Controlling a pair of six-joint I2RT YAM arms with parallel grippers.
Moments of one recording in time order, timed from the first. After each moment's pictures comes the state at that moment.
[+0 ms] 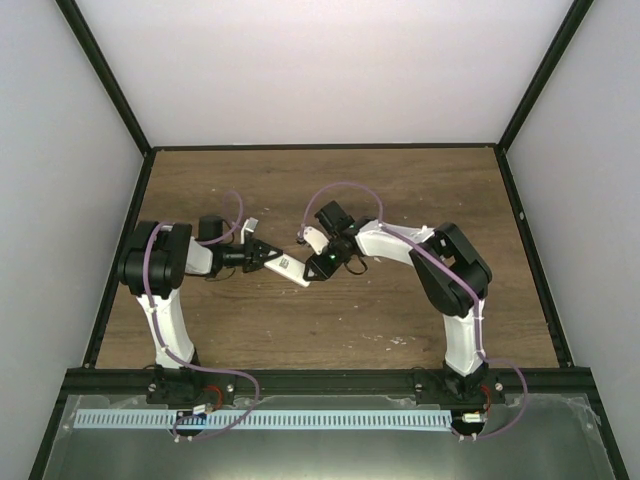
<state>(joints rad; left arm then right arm) -0.08 1.99 0.71 0.54 1.23 -0.71 0.71 1.97 1.27 -0.45 -0.41 -0.14</state>
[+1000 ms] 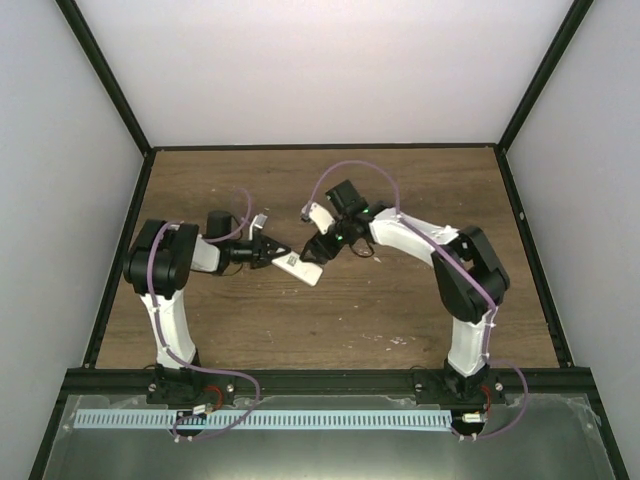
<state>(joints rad) -0.14 2.00 0.74 0.58 1.23 -0.75 0.66 1.89 1.33 -0.45 -0.45 -0.20</state>
